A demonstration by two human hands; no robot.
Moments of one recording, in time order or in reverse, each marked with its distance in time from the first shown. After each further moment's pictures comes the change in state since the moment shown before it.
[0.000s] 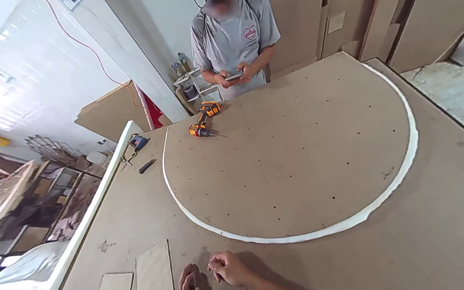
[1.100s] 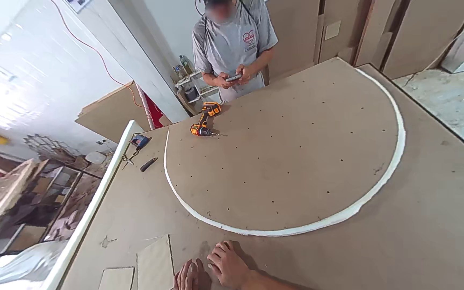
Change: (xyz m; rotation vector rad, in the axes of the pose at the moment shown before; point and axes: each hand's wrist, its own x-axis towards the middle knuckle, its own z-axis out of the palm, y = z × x) left_hand -0.013 -0.020 0.018 0.114 0.196 0.118; right_hand -0.004 0.026 0.020 -1.154 0.224 -0.415
